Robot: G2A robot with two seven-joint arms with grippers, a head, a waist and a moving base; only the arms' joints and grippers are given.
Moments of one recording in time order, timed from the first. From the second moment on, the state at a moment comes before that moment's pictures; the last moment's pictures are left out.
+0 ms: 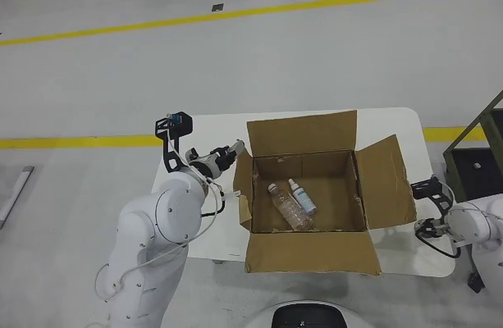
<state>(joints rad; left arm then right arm) 0.86 -1.26 -1.22 -2.04 1.09 0.60 -1.22 -1.26 -1.09 1.60 -1.63 -1.19 -0.11 1.46</state>
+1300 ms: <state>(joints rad) 0.86 -1.26 -1.22 -2.04 1.09 0.60 -1.22 -1.20 -1.08 1.64 -1.55 -1.03 -0.04 1.35</state>
